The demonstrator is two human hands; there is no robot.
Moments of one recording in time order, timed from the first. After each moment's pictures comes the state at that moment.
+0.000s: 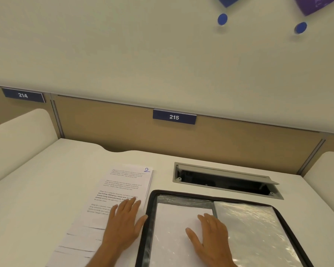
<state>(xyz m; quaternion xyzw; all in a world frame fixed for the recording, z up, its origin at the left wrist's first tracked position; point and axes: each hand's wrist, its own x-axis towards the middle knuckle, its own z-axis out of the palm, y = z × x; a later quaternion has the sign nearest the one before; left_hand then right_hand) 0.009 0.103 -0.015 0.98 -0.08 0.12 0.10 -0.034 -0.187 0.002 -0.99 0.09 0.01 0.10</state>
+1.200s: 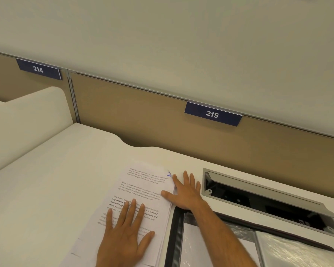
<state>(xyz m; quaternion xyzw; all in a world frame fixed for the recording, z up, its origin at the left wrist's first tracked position) 0.057 0.157 -0.073 0.99 -0.05 0.14 0.07 0.203 -0.051 0.000 -0.98 -0.07 0.17 0.09</state>
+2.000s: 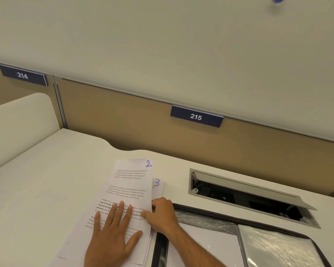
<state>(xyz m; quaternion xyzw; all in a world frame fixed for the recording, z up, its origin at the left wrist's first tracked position) 0.057 0.162 -0.074 0.99 -0.03 0.12 0.08 0.122 -0.014 0.004 -0.92 -0.03 0.12 0.37</state>
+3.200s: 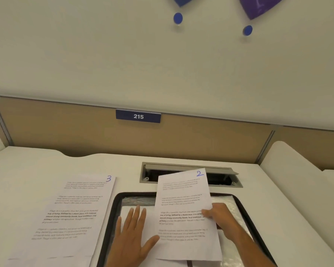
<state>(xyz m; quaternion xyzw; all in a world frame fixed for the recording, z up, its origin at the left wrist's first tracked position) -0.007 -0.017 -0.040 0.97 -0.19 0.09 0.11 -0.019 -0.331 0.055 -0.77 0.27 0.06 0.57</state>
